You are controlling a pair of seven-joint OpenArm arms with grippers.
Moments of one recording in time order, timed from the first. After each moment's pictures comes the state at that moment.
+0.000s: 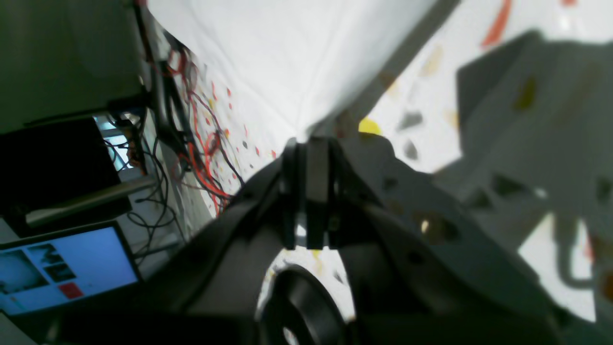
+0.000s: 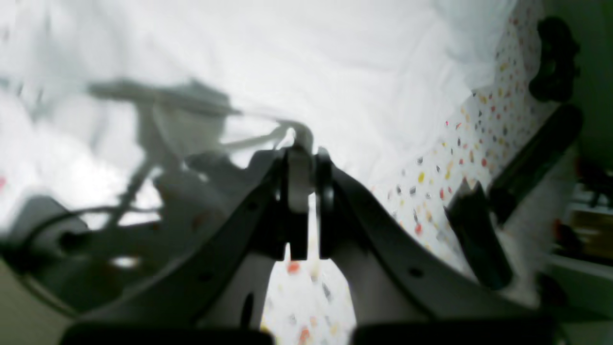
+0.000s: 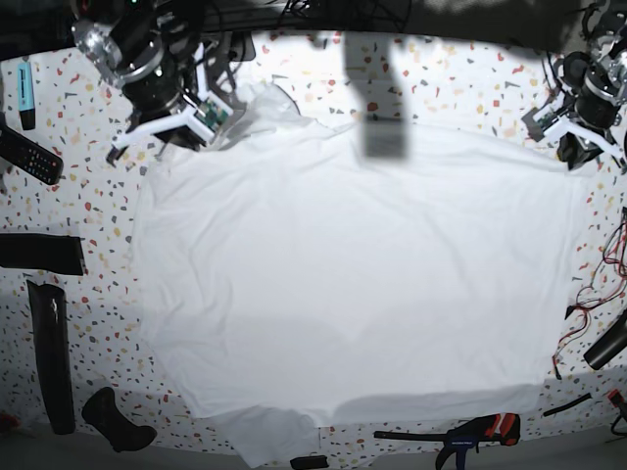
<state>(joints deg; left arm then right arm) 25.3 -42.1 9.3 87.3 33.6 3.1 6.2 -29.0 37.6 -16.2 128.5 -13.7 10.4 -40.7</state>
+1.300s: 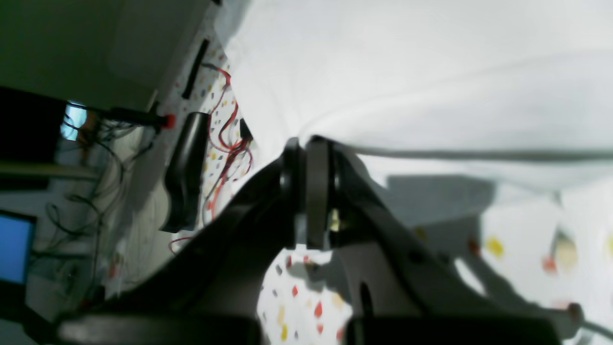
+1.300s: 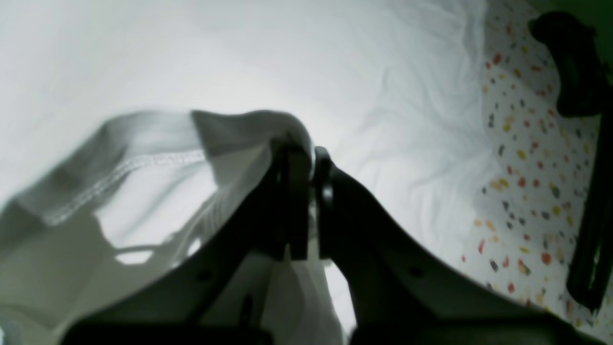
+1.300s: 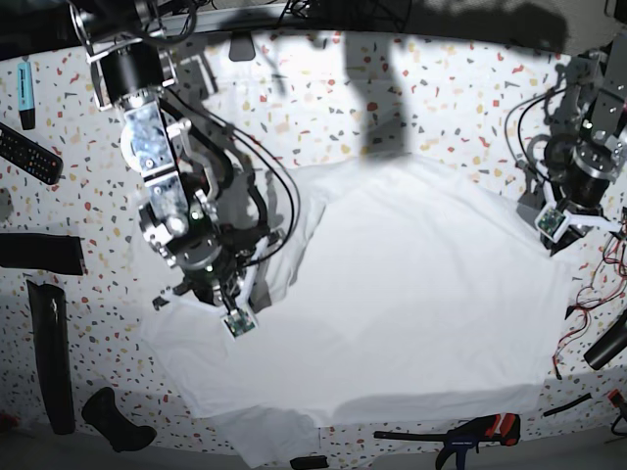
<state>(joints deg) 7.1 -35.8 9.4 85.6 10.8 -3.1 4.9 13.3 14.5 -16.3 90.8 -3.0 10.3 -39.0</state>
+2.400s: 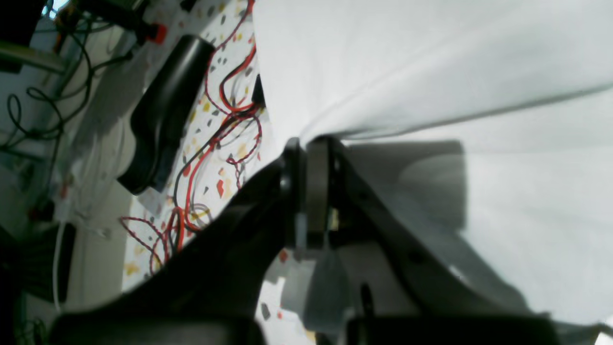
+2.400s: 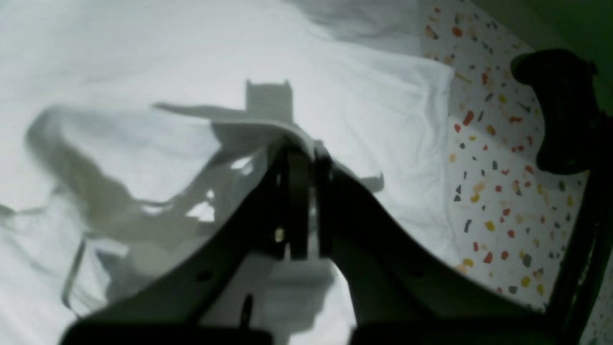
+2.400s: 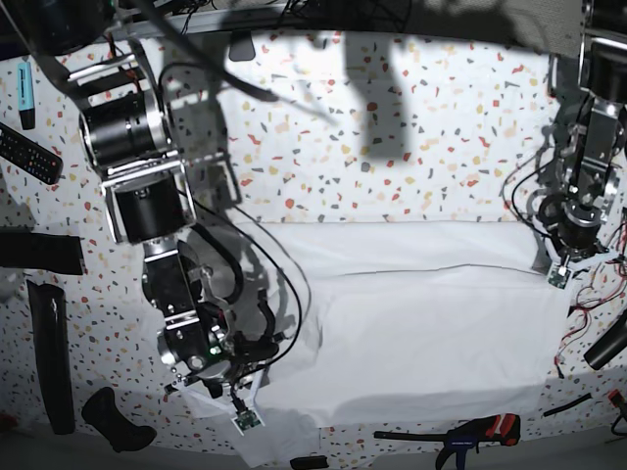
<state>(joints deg) -12.7 -27.2 9.4 57.5 8.9 1.1 6.3 40.1 8.2 -16.2 56.6 -3.2 12.1 -37.2</state>
